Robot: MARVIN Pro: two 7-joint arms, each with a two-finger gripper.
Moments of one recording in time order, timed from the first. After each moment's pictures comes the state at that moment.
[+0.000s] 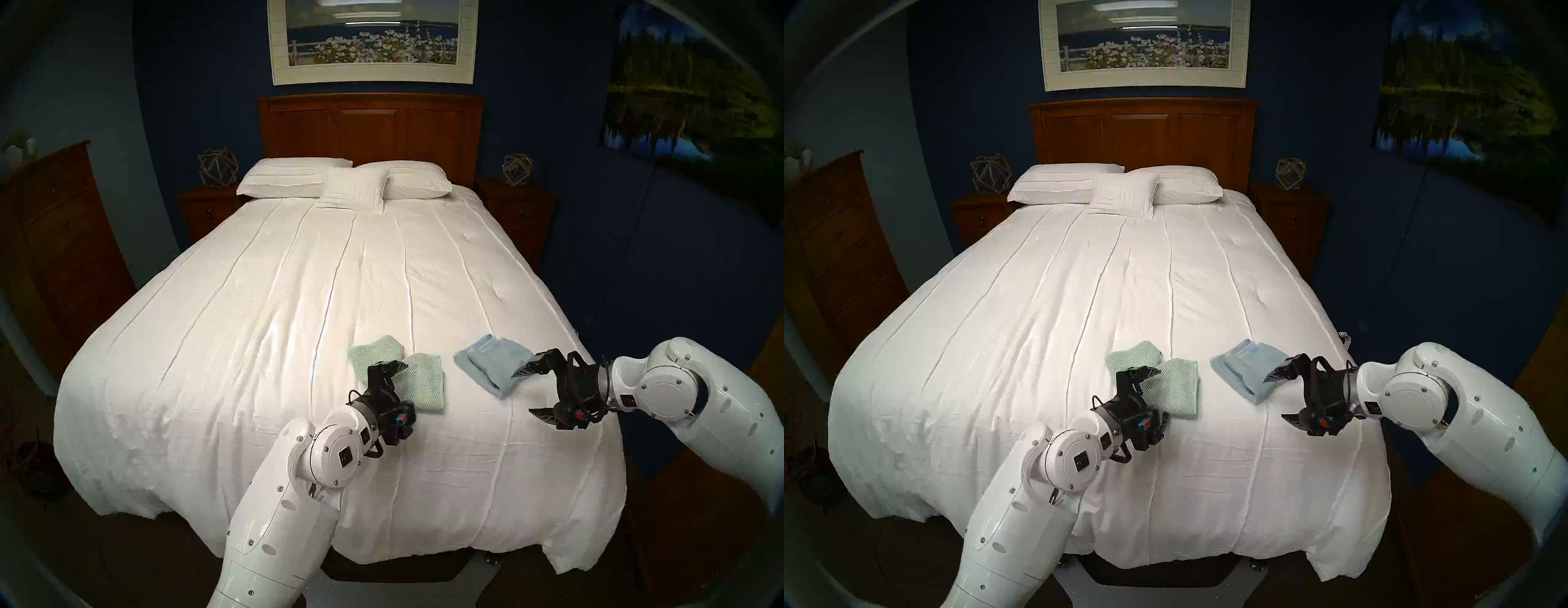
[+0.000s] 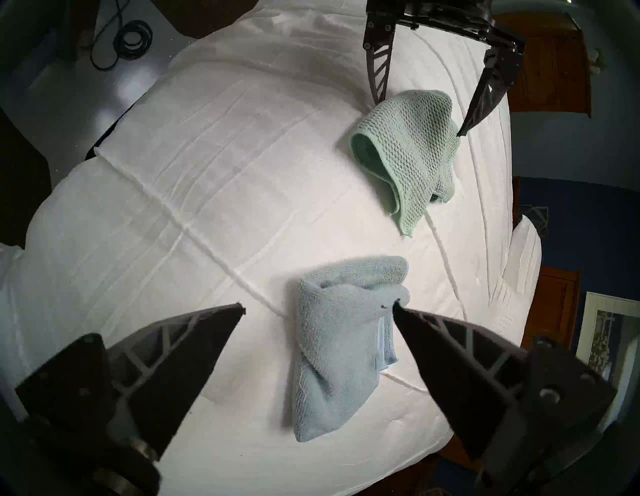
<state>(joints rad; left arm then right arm) 1.67 -1.54 -1.31 -1.77 1.04 -0.09 -0.58 -1.55 -0.38 1.32 -1.91 -0.52 -0.32 0.69</state>
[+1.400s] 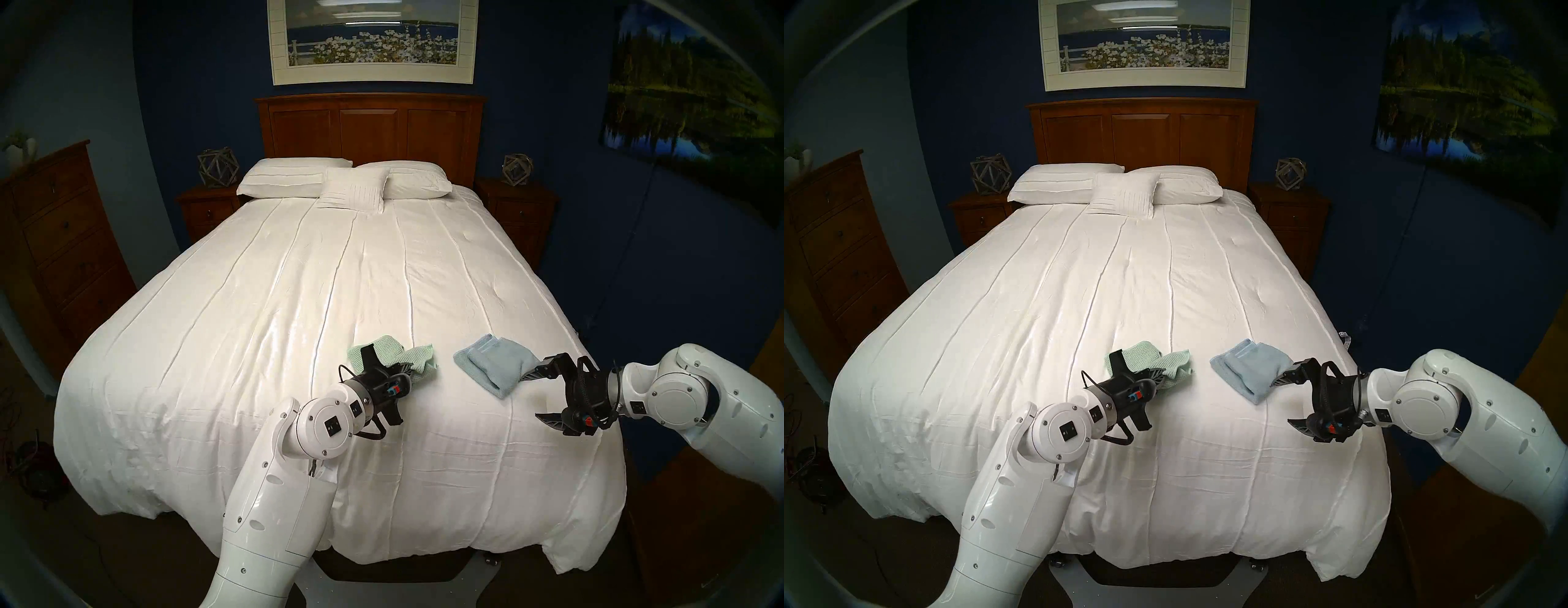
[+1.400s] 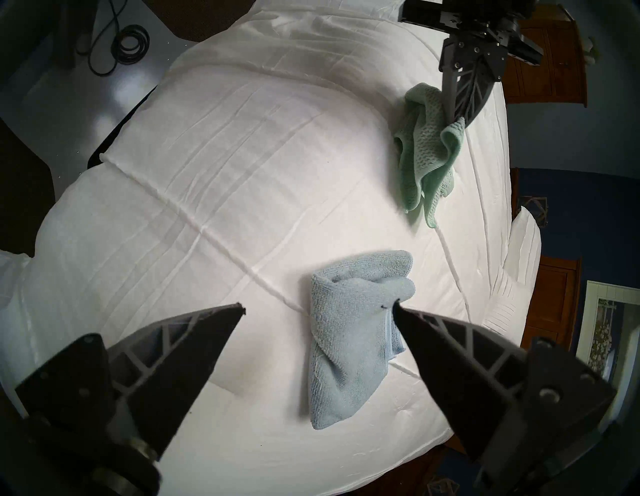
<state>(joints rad) 1.57 -1.58 -1.40 -1.77 0.87 -0.04 -0.65 -1.67 -0.31 1.39 -1.95 -0.48 -0.29 0.62</state>
